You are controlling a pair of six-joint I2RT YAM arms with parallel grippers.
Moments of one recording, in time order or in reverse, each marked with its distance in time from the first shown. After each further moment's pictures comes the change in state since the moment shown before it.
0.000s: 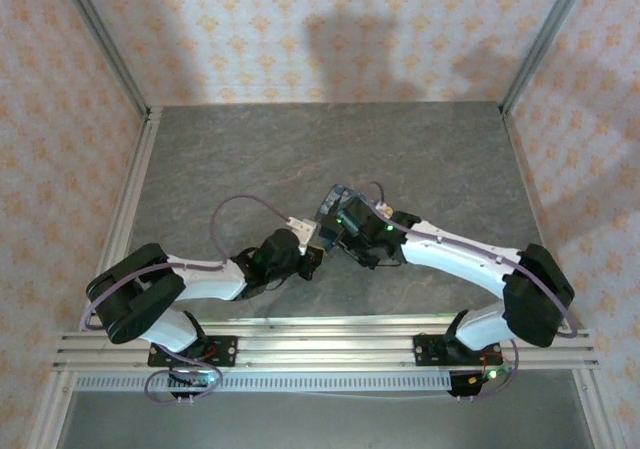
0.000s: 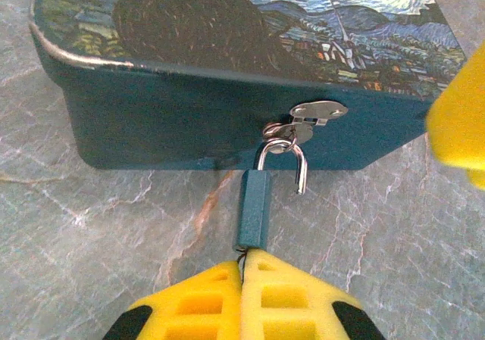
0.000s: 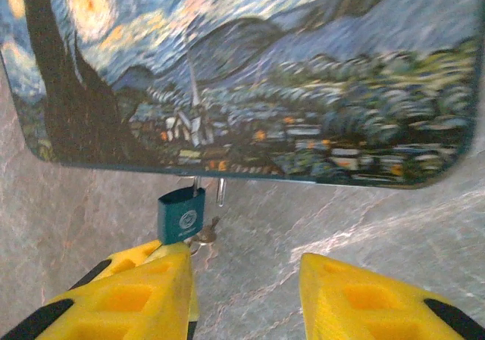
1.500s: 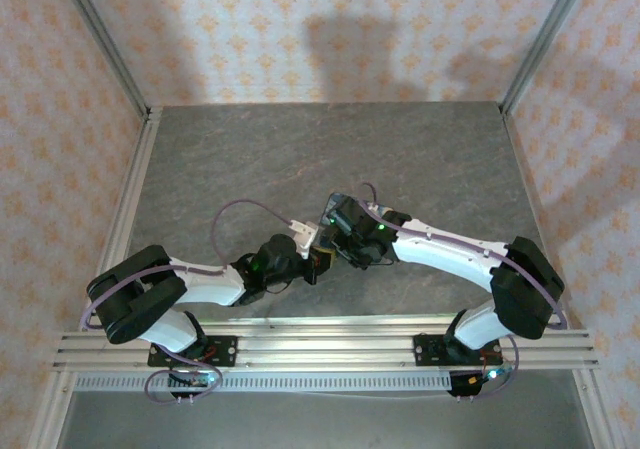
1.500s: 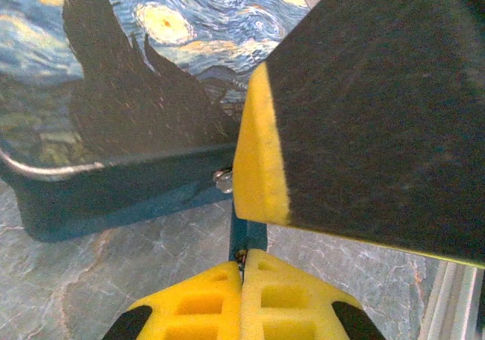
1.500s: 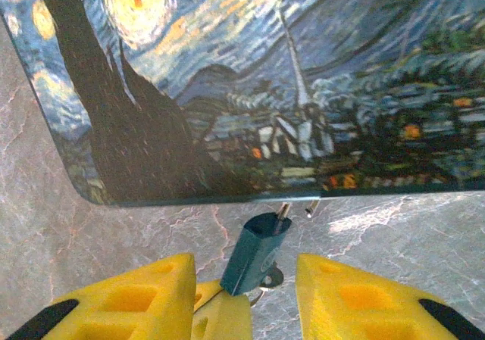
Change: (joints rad) left arm -0.040 0.008 -0.038 0.187 0.102 -0.057; right arm 0.007 0.048 0.018 0.024 -0.043 0.030
